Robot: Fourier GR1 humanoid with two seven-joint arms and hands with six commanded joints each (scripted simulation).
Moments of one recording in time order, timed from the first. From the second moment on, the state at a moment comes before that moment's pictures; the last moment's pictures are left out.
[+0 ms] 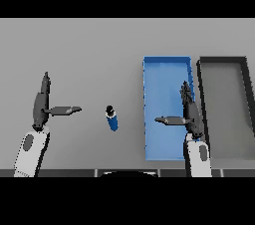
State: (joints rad) left arm -0.11 0.43 -0.16 -1.48 0.24 0.26 0.01; right arm 0.00 0.00 0.00 -1.57 0.00 0.00 0.00
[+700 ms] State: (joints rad) left arm -0.04 0.61 -0.22 -1.50 0.28 -0.08 -0.13; right arm 0.14 -0.15 0.09 -1.70 0.16 0.06 -0.06
